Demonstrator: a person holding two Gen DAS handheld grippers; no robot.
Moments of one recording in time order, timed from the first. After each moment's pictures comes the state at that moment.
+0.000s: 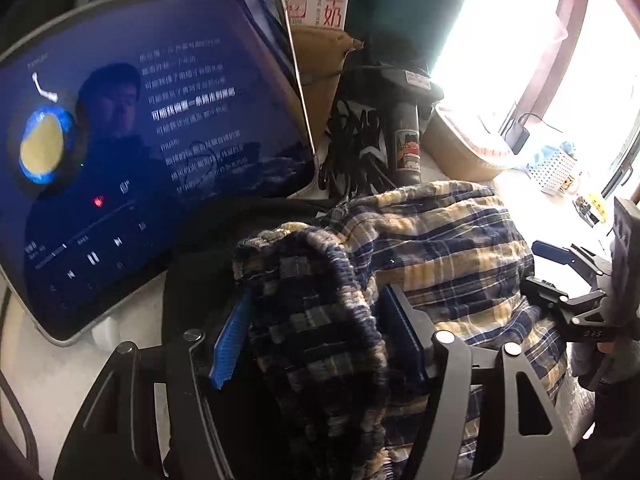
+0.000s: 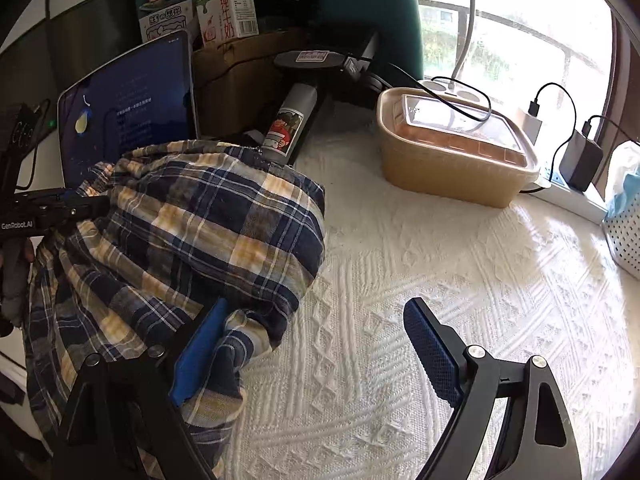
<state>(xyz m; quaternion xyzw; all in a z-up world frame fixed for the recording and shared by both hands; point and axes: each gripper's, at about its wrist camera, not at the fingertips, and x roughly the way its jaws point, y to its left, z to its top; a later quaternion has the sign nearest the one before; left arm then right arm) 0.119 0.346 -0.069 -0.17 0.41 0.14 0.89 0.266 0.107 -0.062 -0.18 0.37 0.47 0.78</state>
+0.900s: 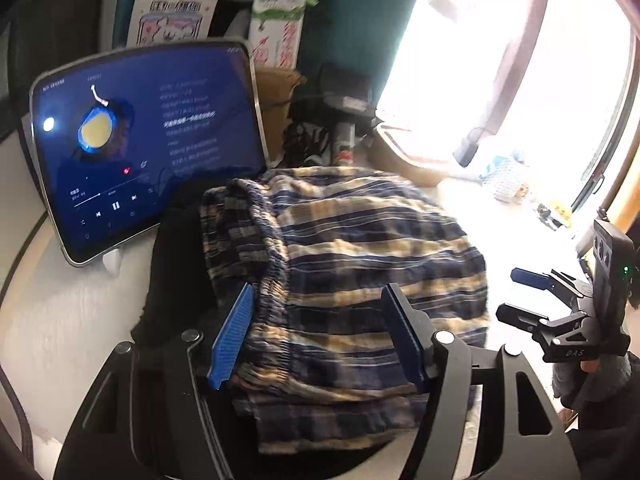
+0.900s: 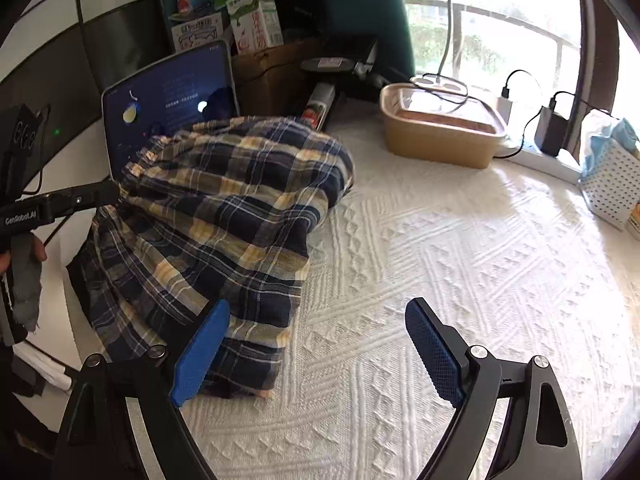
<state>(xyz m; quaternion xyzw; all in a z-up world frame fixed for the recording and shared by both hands) 0.049 0.274 -0.041 -0.19 0.35 0.12 0.91 0.212 0.031 -0.038 -0.16 0.38 0.48 0.78</state>
